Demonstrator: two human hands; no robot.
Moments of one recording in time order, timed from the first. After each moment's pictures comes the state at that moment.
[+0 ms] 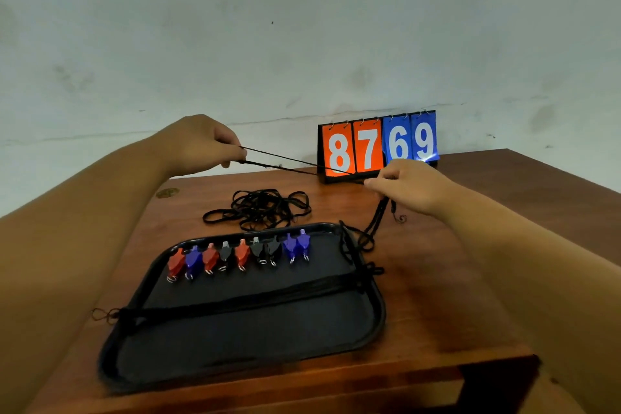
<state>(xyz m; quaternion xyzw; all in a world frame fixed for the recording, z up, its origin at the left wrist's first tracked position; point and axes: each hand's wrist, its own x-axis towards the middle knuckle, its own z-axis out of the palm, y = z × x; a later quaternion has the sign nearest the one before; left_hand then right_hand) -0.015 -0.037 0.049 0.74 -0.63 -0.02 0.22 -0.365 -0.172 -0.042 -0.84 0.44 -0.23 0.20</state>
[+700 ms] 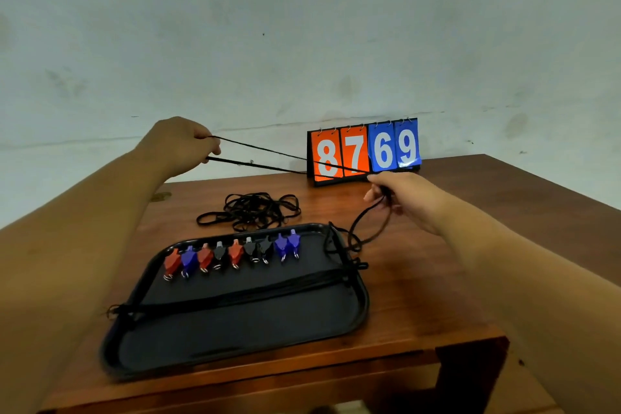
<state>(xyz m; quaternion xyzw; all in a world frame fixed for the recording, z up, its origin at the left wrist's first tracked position) -0.007 -0.029 0.047 0.77 -0.56 0.01 0.31 -0.384 -0.154 -0.049 -0.68 0.45 -0.32 0.48</state>
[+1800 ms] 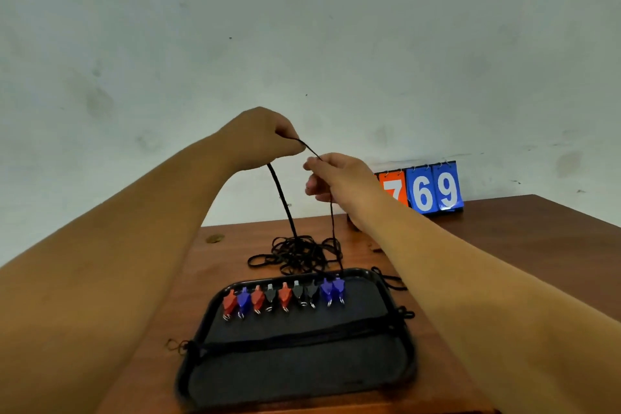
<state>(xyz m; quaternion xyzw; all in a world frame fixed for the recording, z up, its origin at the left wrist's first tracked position) -0.080 0.009 0.155 0.69 -0.66 0.05 0.28 -0.238 -0.077 0.054 -0.68 0.24 -0.45 0.52</state>
